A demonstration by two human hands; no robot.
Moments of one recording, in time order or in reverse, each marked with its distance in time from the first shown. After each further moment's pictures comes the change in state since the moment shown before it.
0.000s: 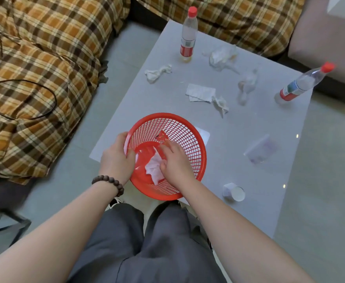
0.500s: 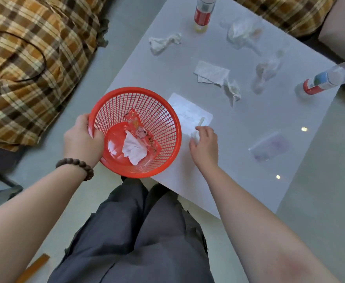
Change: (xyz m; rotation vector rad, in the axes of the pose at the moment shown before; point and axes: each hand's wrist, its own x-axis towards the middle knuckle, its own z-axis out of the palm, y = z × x) left_hand 0.028 -0.033 -0.007 0.064 0.158 -0.293; right_hand 0.041 0.106 0.010 0.077 0.192 0.276
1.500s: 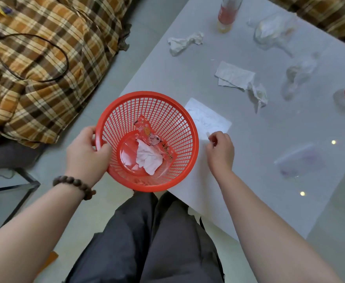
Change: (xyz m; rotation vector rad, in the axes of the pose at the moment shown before) left_hand -0.014 -0.012 0.001 -0.050 0.005 -0.059; right_hand 0.027 0.012 0.029 0.150 0.078 0.041
